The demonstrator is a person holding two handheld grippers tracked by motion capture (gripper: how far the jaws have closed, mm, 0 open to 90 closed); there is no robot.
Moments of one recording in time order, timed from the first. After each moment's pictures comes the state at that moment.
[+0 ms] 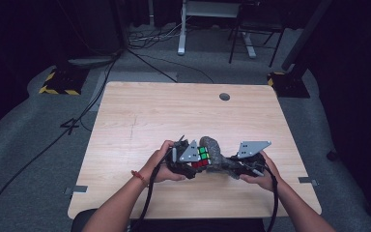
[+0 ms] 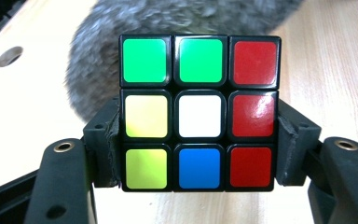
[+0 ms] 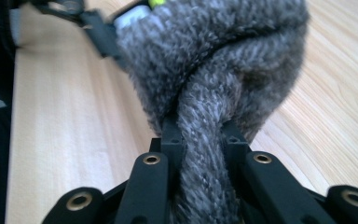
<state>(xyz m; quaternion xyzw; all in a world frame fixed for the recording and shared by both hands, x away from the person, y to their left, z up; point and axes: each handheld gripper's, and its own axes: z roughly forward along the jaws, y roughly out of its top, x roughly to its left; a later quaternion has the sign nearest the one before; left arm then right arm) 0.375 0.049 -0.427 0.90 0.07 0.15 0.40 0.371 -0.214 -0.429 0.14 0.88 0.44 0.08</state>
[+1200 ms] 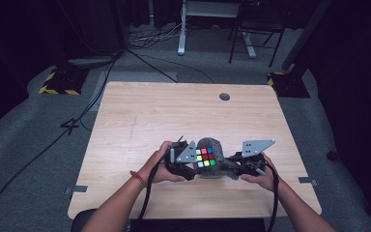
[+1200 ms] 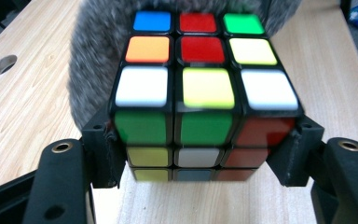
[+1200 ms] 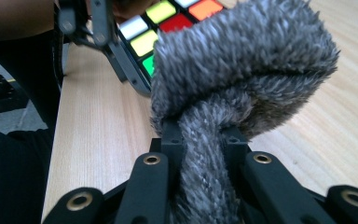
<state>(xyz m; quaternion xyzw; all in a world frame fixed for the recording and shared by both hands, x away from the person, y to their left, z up) 0.372 0.050 -0.428 0.90 0.05 0.13 0.41 0.377 -0.219 -0.433 0.12 0.86 0.50 0.04</state>
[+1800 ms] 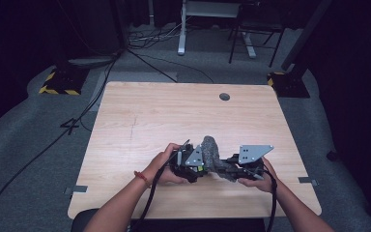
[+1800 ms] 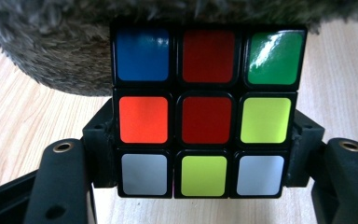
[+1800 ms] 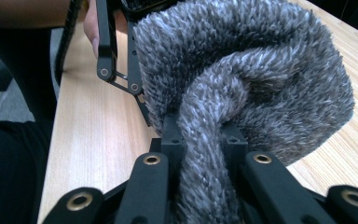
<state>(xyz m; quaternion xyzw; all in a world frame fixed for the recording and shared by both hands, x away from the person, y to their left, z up) 0.372 0.035 -0.439 0.92 0.04 0.14 0.37 0.361 -0.208 -0.423 0.08 0.87 0.49 0.08</state>
